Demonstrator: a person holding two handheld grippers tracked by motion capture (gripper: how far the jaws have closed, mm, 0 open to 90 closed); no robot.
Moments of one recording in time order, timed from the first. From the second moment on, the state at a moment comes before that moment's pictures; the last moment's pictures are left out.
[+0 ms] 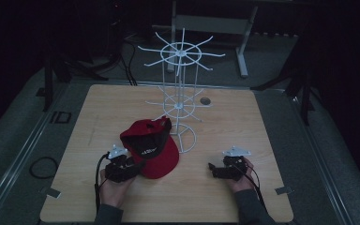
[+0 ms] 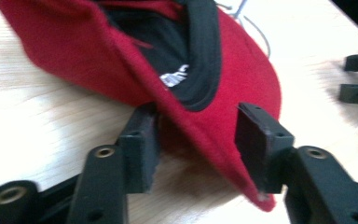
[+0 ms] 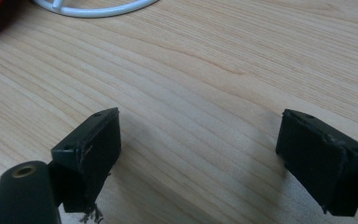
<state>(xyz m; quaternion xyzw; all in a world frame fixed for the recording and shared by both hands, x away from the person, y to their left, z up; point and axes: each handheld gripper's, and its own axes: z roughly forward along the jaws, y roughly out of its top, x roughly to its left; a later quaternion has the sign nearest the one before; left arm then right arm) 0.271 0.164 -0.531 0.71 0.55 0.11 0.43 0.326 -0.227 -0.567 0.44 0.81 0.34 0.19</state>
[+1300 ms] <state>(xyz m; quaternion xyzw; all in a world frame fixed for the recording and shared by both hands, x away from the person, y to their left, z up) 0.285 0.140 -0.563 0.69 0.56 0.01 0.45 0.326 -0.227 -0.567 0.44 0.81 0.34 0.19</state>
